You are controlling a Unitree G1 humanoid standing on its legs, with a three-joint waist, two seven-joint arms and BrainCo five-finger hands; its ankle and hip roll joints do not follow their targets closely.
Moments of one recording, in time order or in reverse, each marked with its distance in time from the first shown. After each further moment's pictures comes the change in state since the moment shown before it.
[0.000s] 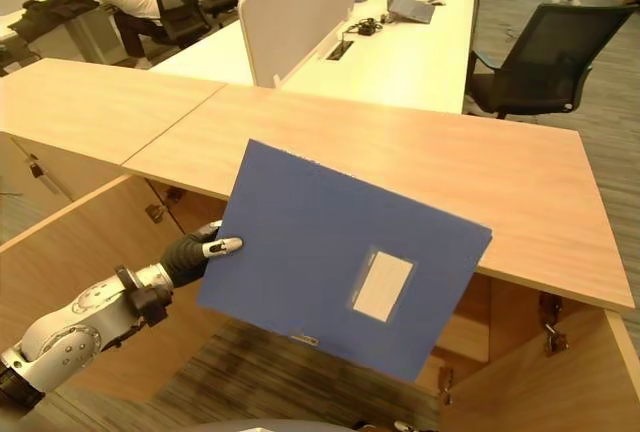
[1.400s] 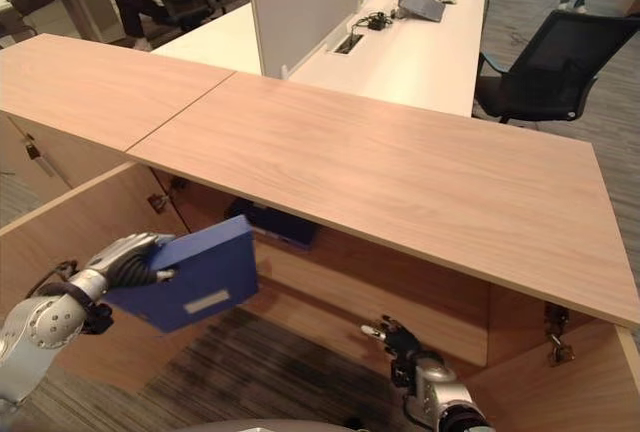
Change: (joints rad) left arm 0.189 -0.057 0.358 0.062 1.462 -0.167 0.074; right arm -0.064 -0.079 0.229 -0.632 0.016 0.022 0.074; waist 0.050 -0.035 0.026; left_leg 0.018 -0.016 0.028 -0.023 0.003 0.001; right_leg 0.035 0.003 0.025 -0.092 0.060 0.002
